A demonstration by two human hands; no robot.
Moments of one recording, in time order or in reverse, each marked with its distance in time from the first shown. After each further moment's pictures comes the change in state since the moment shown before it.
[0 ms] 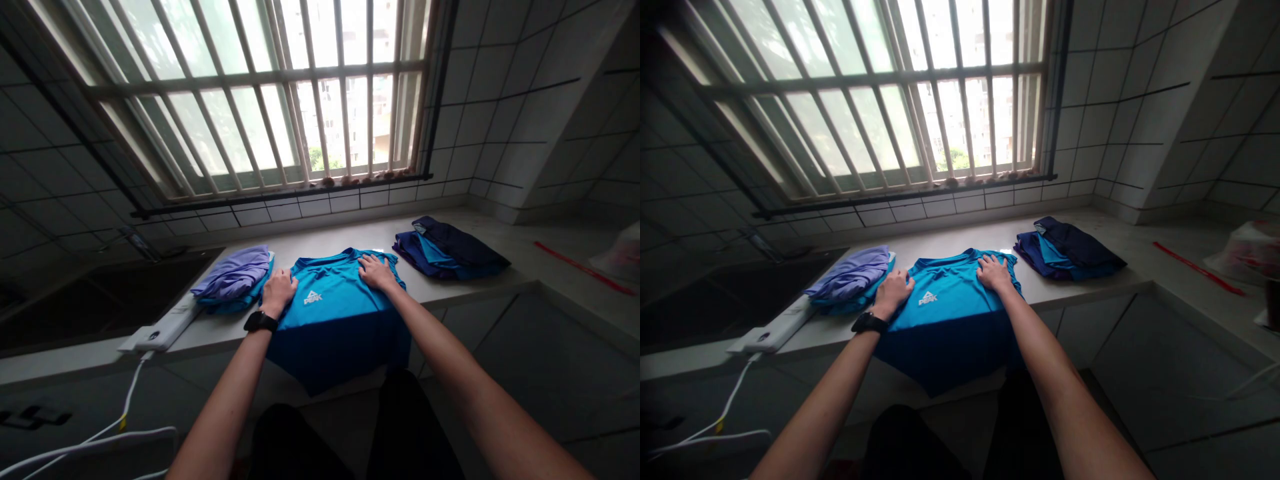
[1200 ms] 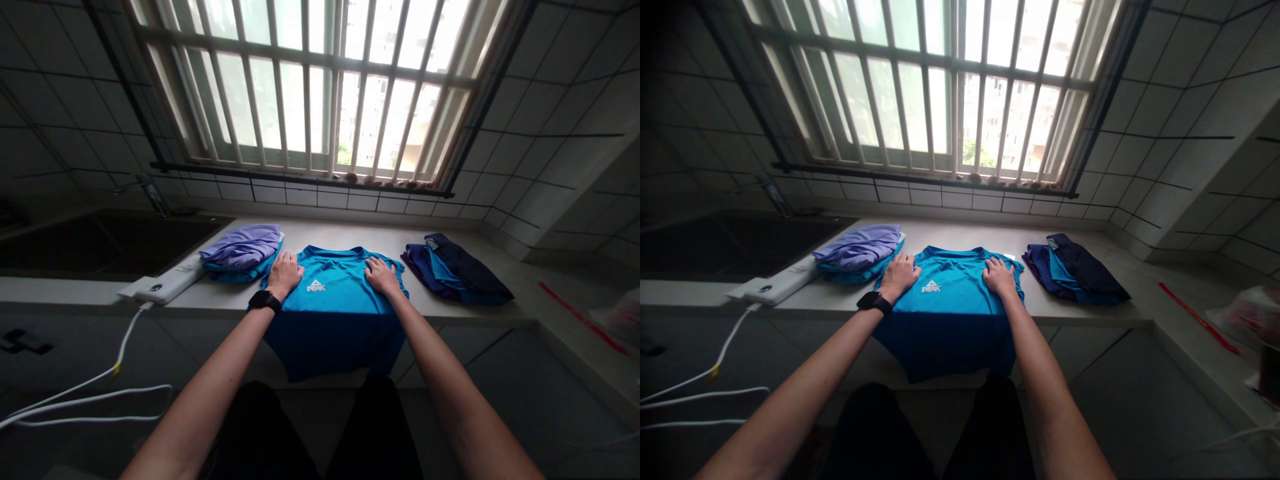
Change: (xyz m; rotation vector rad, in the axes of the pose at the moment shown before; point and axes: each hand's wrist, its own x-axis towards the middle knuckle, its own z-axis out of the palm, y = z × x) left_hand -0.006 0.002 0.022 -0.056 0.053 -0.009; right_hand 0.005 0.004 0.004 -0.085 -0.004 0.001
